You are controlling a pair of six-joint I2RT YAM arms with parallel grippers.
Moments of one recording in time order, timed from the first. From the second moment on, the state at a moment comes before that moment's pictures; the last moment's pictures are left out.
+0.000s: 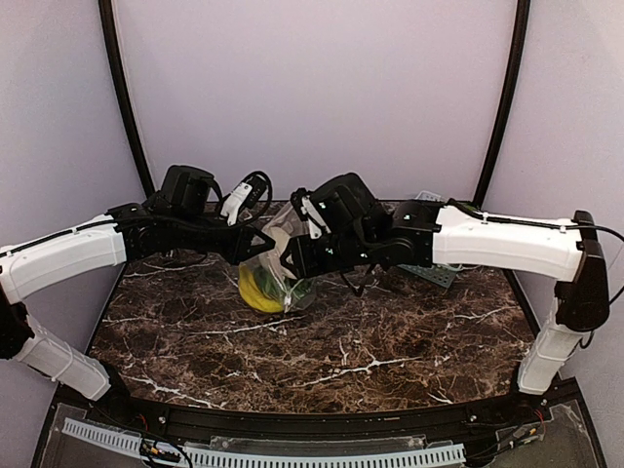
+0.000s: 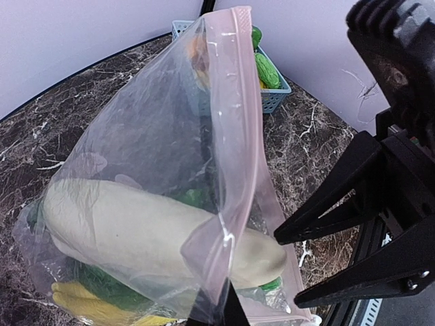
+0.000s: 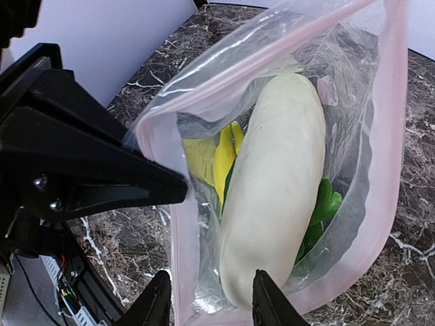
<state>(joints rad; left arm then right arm) -0.71 1.34 1.13 -0.35 0.30 -0.11 1.12 1.70 1.52 -0.46 0.12 0.53</state>
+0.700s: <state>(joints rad) -0.70 1.34 1.12 -0.32 0.44 -0.14 1.05 1.92 1.63 -0.45 0.17 0.49</state>
